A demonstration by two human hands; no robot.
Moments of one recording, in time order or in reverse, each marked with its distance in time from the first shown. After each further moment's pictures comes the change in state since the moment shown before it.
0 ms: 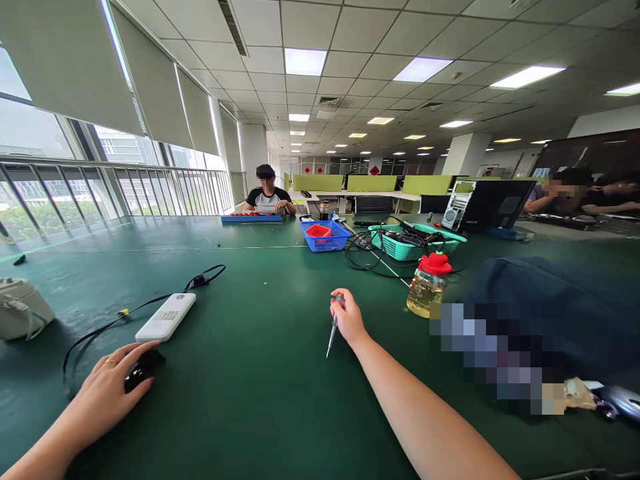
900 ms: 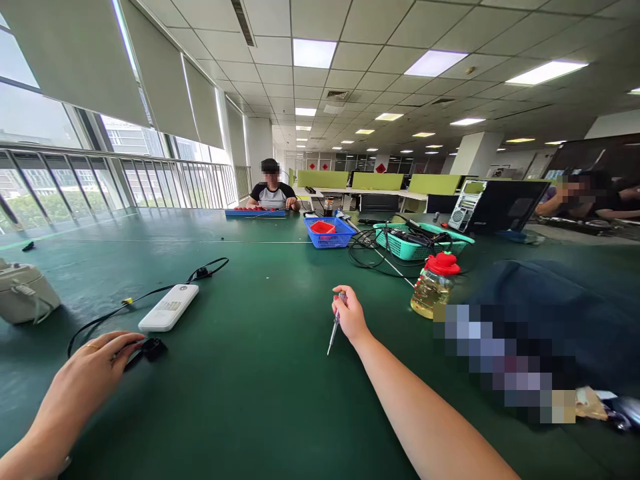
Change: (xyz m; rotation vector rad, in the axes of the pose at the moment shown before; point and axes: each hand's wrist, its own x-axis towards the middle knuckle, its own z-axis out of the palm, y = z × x) left_hand 0.007 -0.005 -0.014 0.099 0.114 -0.148; right_hand -0.001 -0.001 0.000 -0.001 -0.023 0.038
